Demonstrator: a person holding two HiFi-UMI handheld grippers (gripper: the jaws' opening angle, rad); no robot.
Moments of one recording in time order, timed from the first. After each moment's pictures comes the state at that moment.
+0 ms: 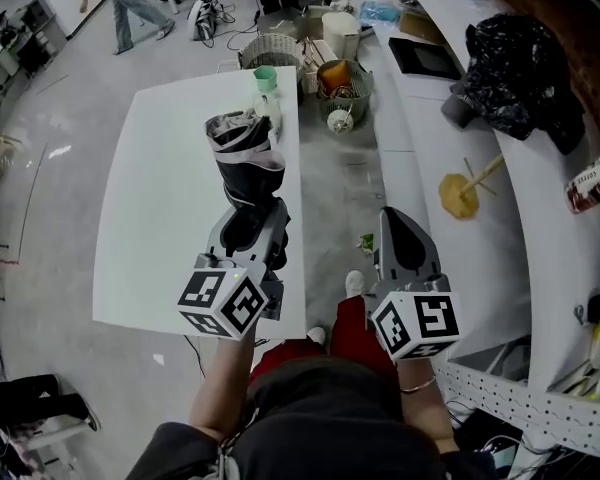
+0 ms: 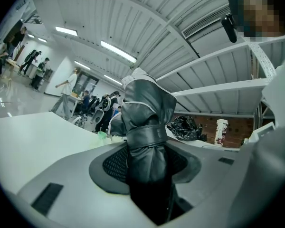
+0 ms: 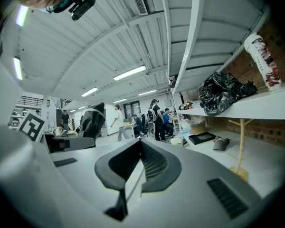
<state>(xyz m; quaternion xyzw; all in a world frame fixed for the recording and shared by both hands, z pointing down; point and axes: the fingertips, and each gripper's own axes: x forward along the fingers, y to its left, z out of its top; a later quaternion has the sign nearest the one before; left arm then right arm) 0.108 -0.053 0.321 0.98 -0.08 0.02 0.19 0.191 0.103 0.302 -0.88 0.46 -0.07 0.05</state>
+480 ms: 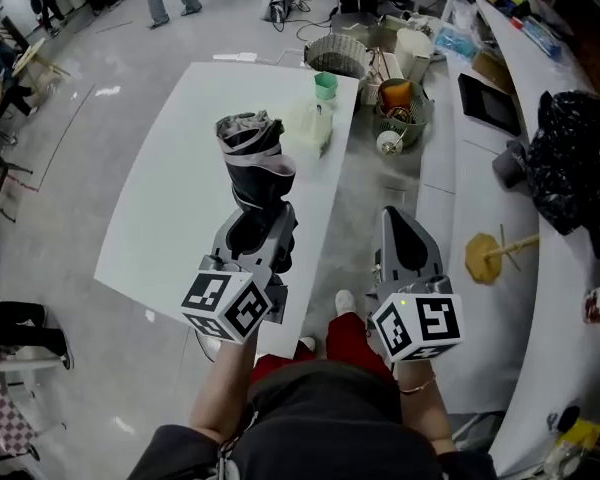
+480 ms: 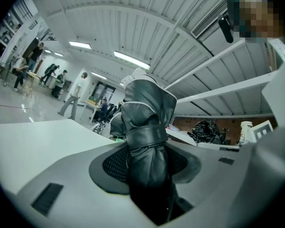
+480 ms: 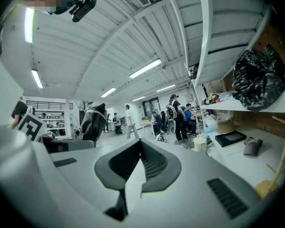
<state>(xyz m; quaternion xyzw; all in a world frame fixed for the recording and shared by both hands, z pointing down) 0.116 -0.105 0.320 0.96 -0.20 0.00 0.20 0.235 0.011 0.299 -0.81 0.58 -0.08 0.05</state>
